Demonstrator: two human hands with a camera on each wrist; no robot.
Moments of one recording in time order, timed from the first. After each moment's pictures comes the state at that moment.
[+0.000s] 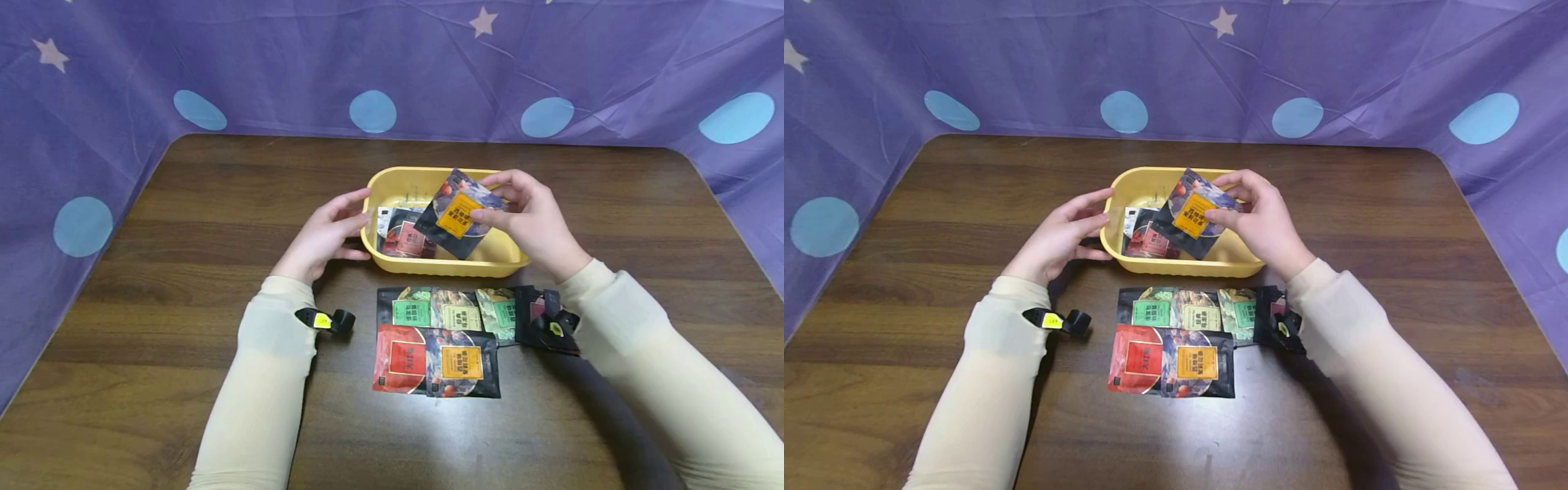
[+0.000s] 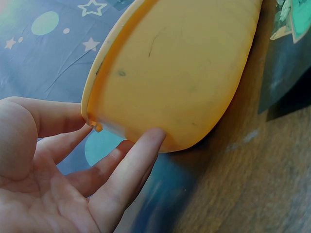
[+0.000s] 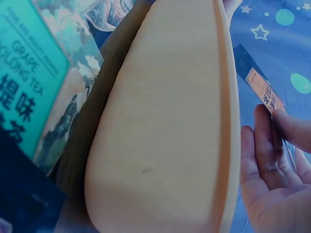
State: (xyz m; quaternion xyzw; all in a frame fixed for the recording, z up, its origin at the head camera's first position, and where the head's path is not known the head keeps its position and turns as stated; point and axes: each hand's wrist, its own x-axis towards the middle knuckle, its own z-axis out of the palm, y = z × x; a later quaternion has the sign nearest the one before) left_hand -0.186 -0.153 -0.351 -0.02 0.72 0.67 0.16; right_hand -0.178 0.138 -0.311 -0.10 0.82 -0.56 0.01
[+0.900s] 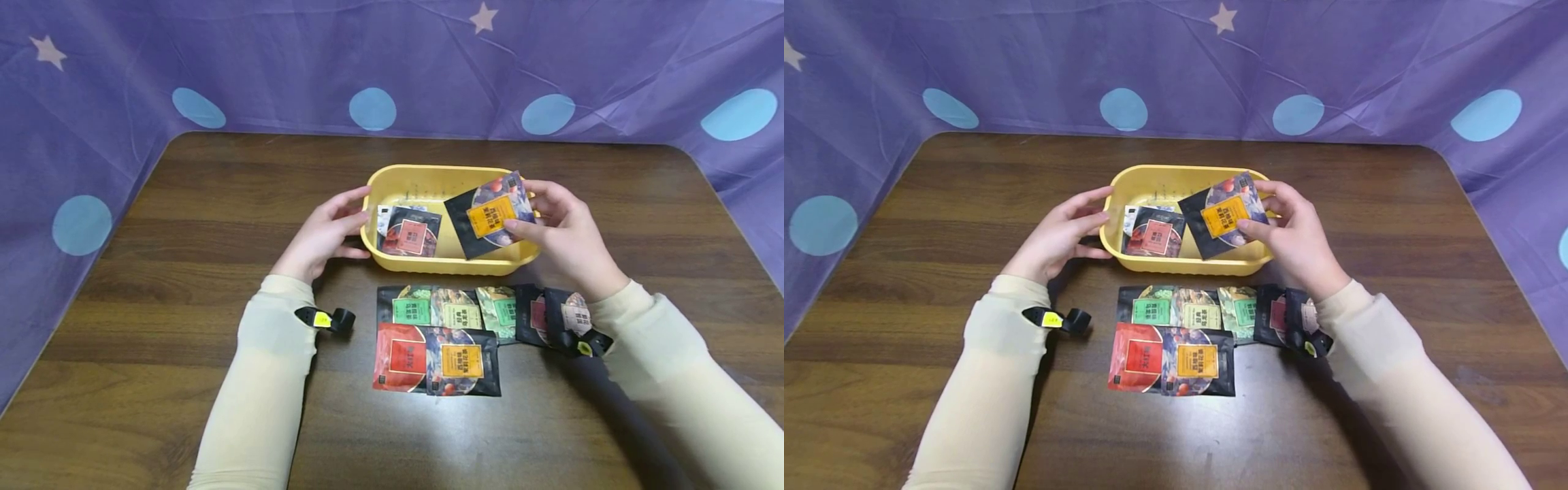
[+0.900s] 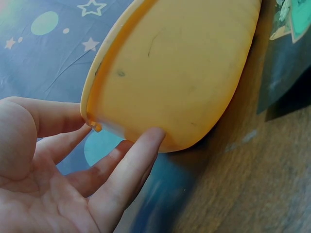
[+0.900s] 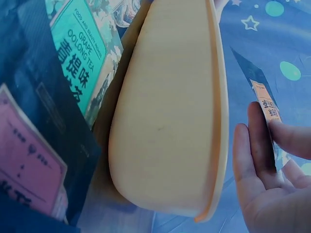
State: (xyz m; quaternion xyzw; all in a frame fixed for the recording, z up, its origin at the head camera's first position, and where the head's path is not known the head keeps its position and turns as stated) left_hand -0.185 -0.153 -0.347 -0.03 0.73 0.67 0.17; right_hand -0.155 0.168 -0.316 -0.07 0.79 -0.61 0.01
